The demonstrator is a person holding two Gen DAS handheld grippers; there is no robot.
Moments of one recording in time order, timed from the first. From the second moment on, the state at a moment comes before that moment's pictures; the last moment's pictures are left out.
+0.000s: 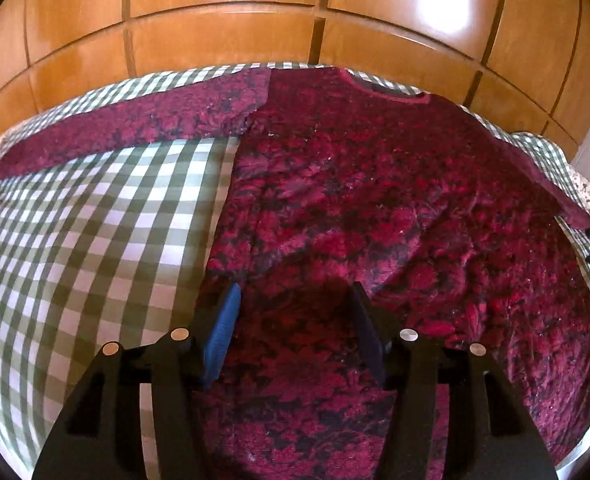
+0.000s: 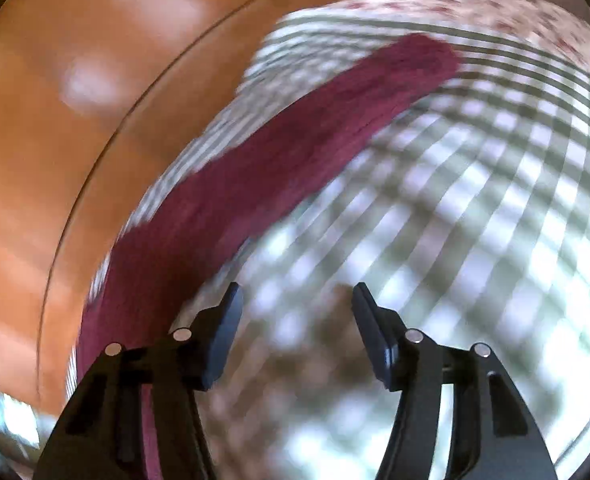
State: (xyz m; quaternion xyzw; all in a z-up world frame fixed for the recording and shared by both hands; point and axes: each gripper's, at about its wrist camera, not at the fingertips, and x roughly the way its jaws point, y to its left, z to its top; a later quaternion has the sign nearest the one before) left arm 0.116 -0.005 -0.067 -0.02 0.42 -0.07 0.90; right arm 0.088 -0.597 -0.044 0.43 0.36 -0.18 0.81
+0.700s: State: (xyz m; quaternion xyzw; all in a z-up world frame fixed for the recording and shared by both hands) left arm 0.120 -0.016 -0.075 0.00 0.43 -0.07 0.90; right arm 0.136 -0.683 -0.066 0.39 0.36 -0.29 0.79
